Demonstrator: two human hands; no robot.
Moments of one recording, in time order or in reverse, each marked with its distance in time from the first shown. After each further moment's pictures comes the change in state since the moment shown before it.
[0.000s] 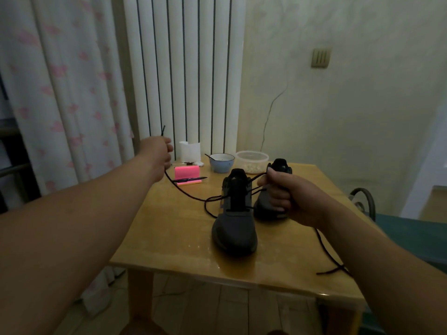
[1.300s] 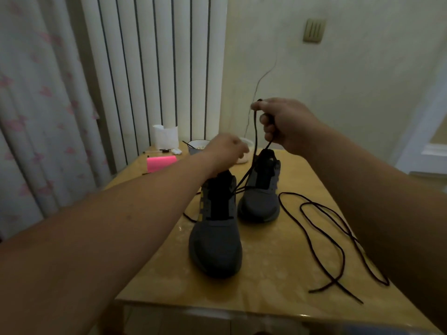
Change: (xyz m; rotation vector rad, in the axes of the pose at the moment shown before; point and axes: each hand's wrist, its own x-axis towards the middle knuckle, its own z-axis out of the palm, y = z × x) left_hand -0.013 -0.031 0.166 0.664 -0.668 0.252; right_hand 0.092 -0.109 -0.021 -0.231 0.482 -0.141
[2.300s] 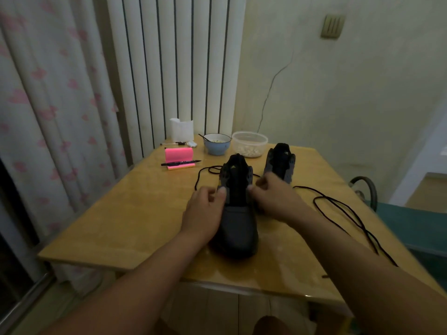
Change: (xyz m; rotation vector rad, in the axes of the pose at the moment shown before) left_hand -0.120 -0.128 0.044 -0.049 0.342 -0.191; right_hand -0.085 0.120 0.047 -0.757 -0.101 0.097
